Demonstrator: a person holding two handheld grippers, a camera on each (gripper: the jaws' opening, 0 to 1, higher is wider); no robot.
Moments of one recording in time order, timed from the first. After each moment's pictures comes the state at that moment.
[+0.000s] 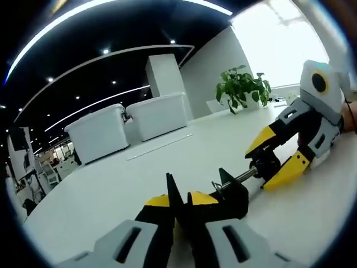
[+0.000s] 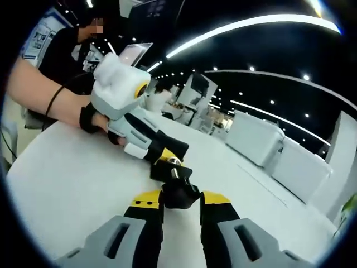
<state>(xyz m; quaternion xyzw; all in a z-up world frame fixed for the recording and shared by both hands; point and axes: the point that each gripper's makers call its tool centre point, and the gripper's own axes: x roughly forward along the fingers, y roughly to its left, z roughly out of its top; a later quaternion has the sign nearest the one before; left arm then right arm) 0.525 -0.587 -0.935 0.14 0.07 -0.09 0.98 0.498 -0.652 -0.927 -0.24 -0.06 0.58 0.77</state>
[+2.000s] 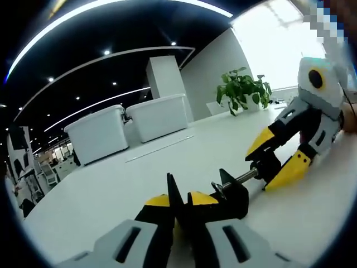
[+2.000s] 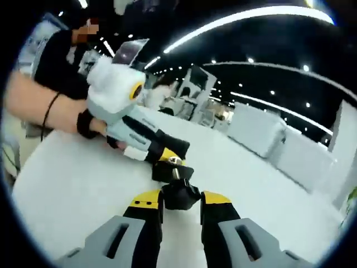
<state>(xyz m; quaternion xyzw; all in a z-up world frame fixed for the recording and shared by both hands) 0.523 -0.592 -0.931 0.14 0.06 -0.09 0.98 0.516 -0.651 -0.924 -0.16 0.02 0.59 0.79</state>
